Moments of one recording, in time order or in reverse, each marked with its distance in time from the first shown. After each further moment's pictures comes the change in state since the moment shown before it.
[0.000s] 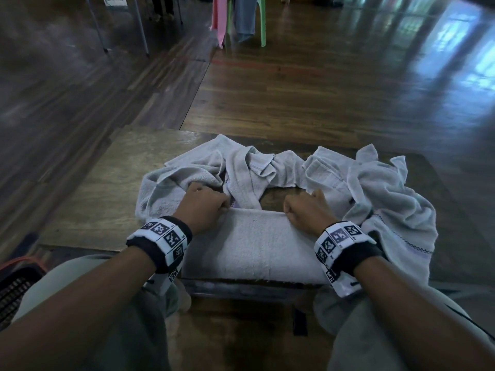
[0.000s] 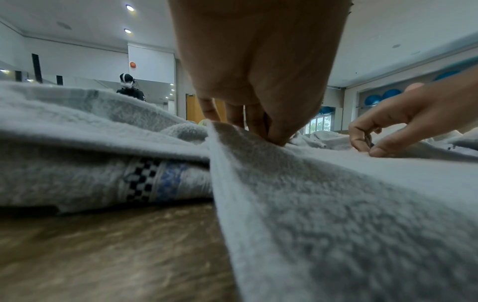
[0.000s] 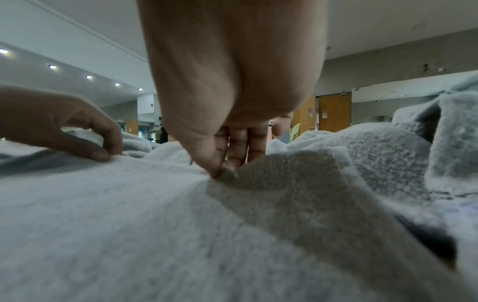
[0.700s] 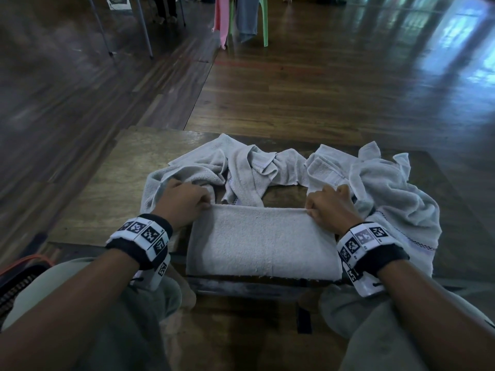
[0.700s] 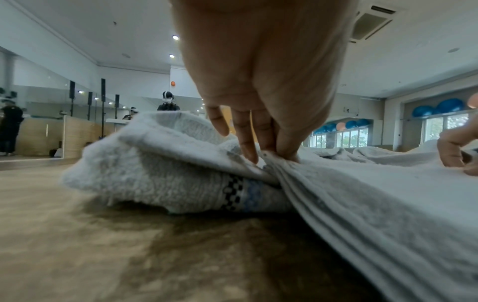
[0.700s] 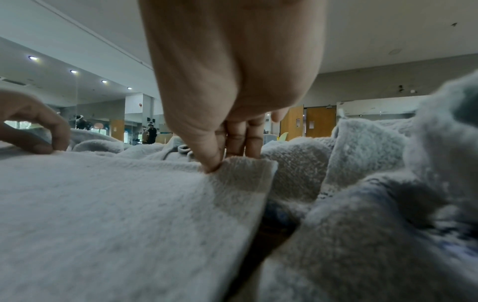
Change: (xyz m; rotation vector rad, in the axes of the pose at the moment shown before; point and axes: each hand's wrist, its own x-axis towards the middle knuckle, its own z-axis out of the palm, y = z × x) left_hand -0.021 -0.030 -0.017 -0.002 -0.010 -0.113; right_hand -0.024 0.029 -0.013 -0.079 0.060 0.081
